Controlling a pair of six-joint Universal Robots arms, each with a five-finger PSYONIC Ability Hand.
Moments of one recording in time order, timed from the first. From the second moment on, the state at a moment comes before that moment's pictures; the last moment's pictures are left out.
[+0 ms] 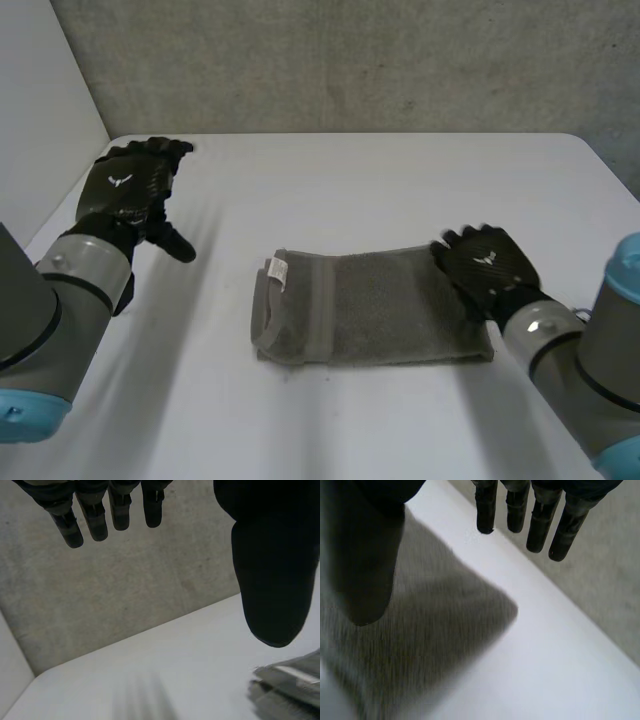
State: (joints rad) left arm 4.34 -1.69 -1.75 3.40 -1.62 3.18; right arm 1.95 -1.31 1.84 -0.23 1.45 2.66; left_hand 0.18 0.17 0.17 0.17 0.03; right_hand 0.28 0.28 0.28 0.28 0.11
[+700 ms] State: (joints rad) left arm 4.19 -1.81 -1.20 2.86 -1.62 3.03; right arm 2.15 -1.16 1.61 -0.23 1.49 2.38; left_hand 0.18 0.17 0.17 0.17 0.03; right_hand 1.24 1.33 1.34 1.34 1.14
